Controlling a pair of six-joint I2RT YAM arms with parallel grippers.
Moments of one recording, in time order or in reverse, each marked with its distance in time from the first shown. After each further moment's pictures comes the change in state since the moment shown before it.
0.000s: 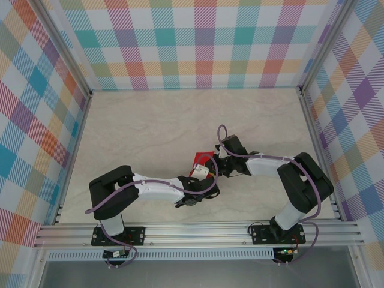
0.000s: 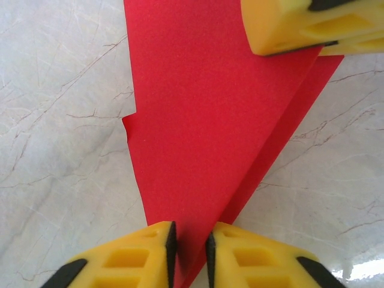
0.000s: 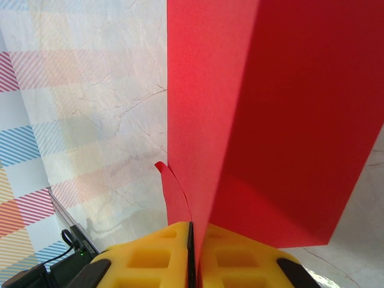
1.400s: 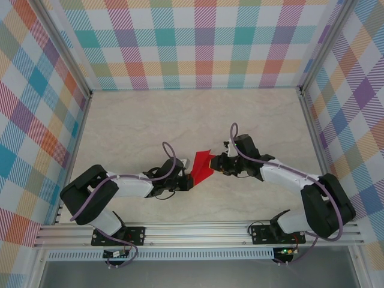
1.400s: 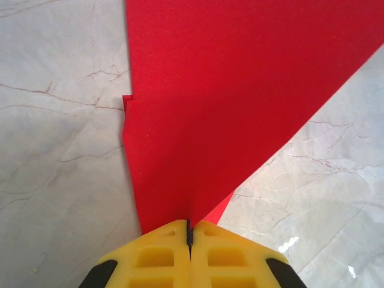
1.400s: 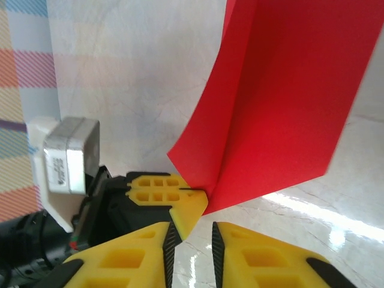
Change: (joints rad) left arm 0.396 -0.210 -0.407 0.638 0.777 -0.052; right arm -0.029 -0.238 -0.070 -0.078 -0.007 -0.059
